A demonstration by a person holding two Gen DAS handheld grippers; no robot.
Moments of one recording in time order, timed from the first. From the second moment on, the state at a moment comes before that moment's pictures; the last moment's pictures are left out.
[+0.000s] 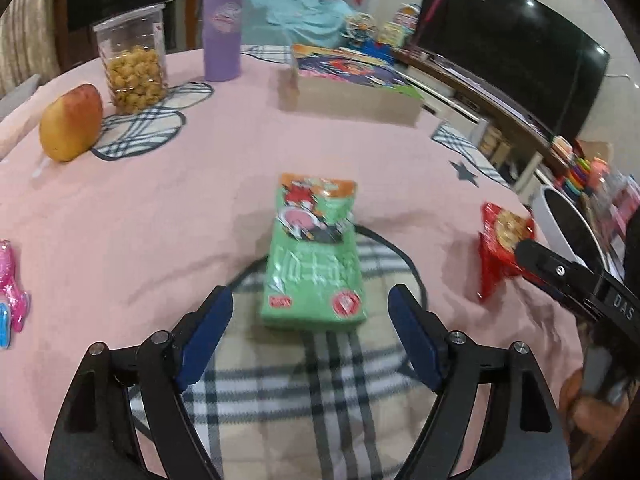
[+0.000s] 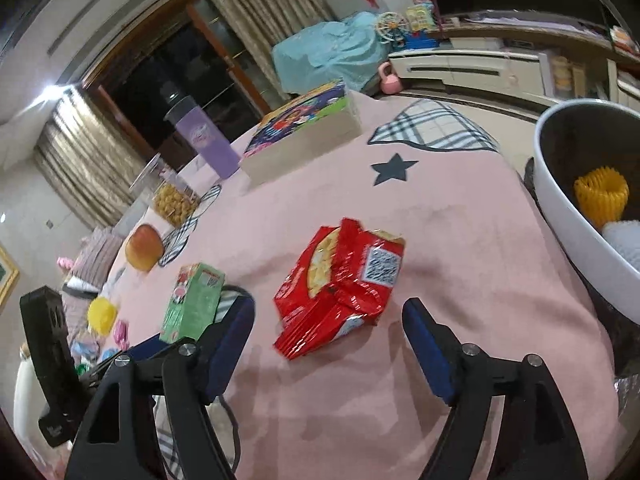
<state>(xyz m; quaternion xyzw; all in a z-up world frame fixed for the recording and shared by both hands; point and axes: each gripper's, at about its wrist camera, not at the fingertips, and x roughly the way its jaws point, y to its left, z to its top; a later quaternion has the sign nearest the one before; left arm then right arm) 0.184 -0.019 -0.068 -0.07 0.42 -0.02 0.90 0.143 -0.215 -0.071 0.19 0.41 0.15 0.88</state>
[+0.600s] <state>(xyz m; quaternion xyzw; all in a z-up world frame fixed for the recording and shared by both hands) 0.170 -0.053 -0.061 -0.05 0.40 -0.09 0.91 0.123 -0.211 -0.063 0.16 0.39 0.17 0.89</state>
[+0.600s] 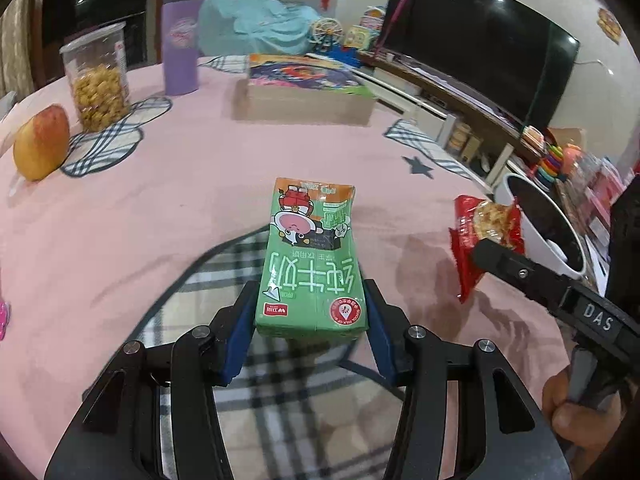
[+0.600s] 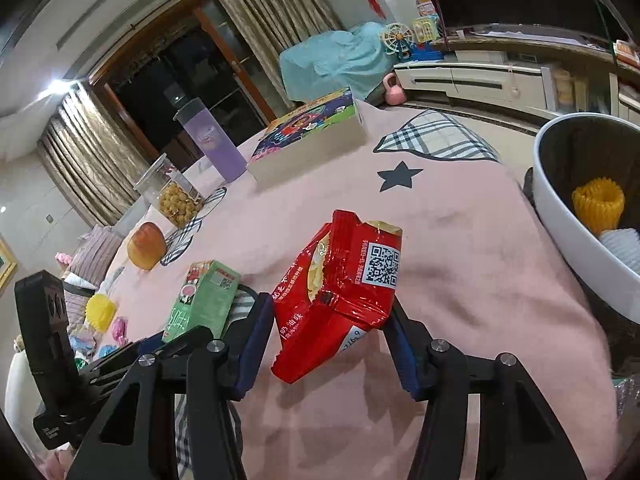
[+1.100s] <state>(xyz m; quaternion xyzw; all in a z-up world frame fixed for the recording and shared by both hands) 0.161 -0.102 -0.047 -0.02 0.40 -0.14 0.91 0.097 -0.259 -0.050 0.18 0.37 0.14 0.90</state>
